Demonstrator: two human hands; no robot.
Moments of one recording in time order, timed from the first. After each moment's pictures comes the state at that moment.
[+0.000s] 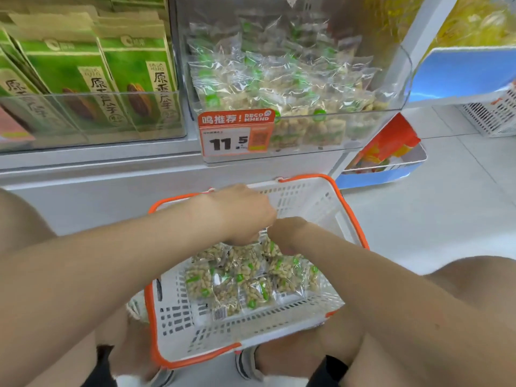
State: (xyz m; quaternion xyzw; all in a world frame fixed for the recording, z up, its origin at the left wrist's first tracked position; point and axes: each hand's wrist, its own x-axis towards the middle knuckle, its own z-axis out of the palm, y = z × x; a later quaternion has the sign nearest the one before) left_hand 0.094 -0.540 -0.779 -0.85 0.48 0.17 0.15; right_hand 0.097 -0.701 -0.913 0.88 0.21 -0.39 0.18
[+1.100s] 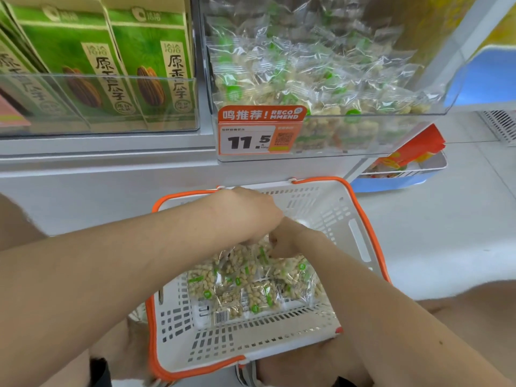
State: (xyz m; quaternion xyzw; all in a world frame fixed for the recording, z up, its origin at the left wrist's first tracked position) left_hand 0.105 -0.546 -0.772 -0.87 0.35 0.31 0.17; right_hand 0.116 -0.698 -0.963 0.91 0.09 -0.41 -0.05
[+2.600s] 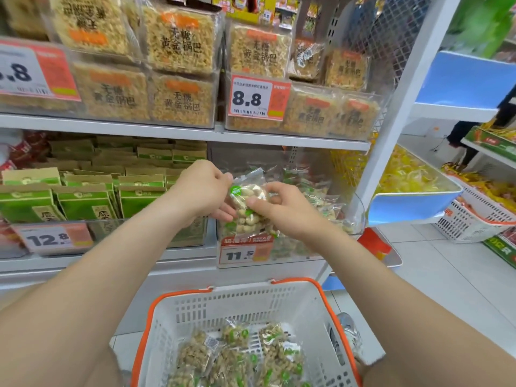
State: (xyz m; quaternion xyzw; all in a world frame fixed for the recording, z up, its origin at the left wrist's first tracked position) left_hand 0.147 -0.468 -0.595 -0.86 -0.02 0.06 -0.51; right_hand 0.145 -0.657 -0.625 0.88 0.04 -0.06 -0.48
